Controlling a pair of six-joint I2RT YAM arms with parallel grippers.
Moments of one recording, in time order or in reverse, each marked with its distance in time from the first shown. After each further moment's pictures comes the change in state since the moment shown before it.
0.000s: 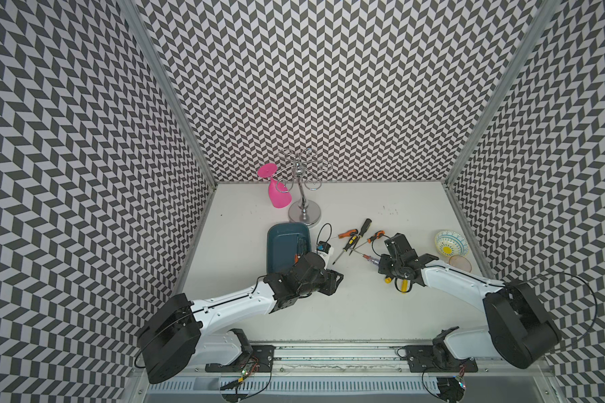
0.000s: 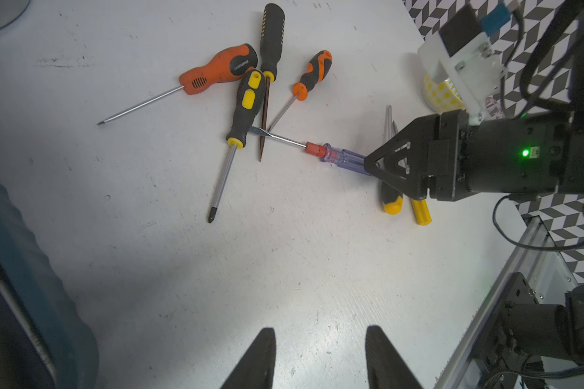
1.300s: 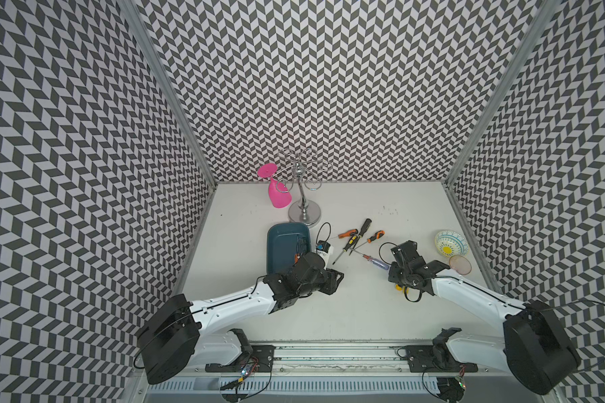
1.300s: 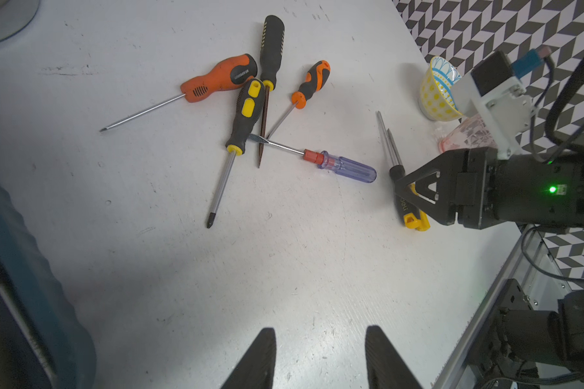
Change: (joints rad) left arm -0.005 -0.006 0.000 0.016 -0.008 -0.012; right arm 0.000 -0.164 -0.063 -0.171 0.103 0.052
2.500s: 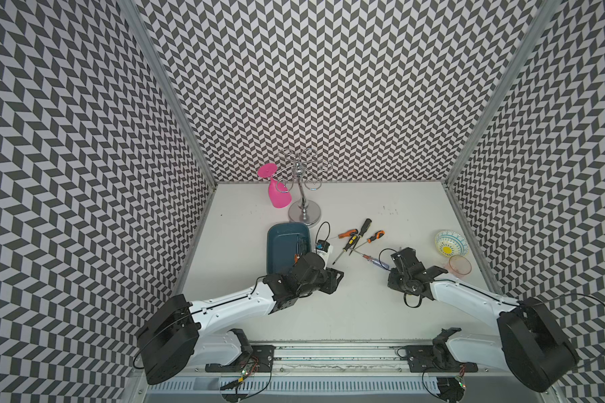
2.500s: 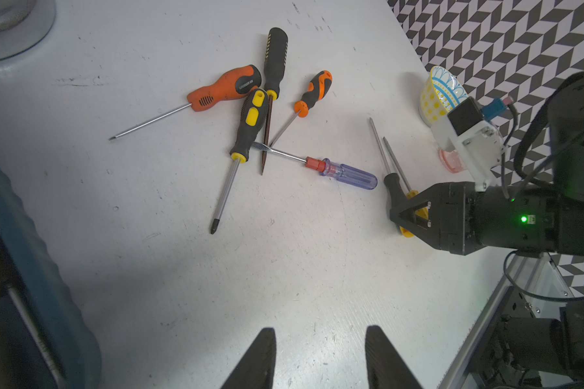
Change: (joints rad) left arm -0.002 -0.011 -0.003 0.008 -0.026 -0.007; right arm 0.000 0.000 -0.077 0.062 -0.071 0.008
